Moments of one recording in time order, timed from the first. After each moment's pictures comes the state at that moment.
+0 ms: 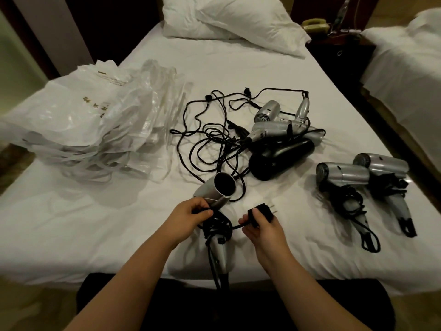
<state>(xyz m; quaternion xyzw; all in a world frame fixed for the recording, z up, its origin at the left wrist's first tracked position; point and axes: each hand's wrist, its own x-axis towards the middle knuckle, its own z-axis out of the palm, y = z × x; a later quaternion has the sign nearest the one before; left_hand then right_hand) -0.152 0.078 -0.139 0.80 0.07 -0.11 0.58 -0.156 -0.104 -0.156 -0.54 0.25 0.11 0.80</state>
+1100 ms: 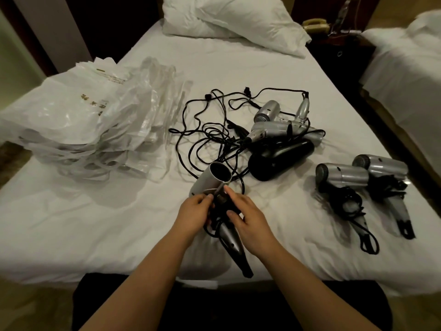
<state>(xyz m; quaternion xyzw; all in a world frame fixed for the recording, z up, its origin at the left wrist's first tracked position) -0.139 0.047 -0.135 0.76 0.20 -0.06 0.61 -0.146 -0.095 -0.136 -0.84 -0.15 0.08 0.51</state>
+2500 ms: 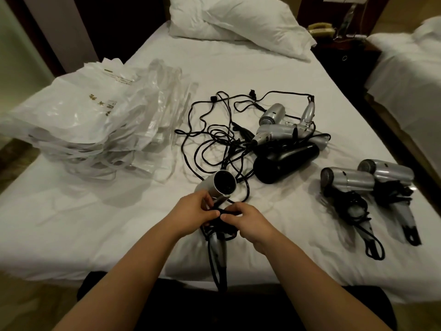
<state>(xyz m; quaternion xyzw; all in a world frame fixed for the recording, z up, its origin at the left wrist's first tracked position) -0.139 0.078 -0.113 0.89 0.03 -0.13 0.43 -0.137 -0.080 -0.115 -0.76 0.03 0.27 0.59</state>
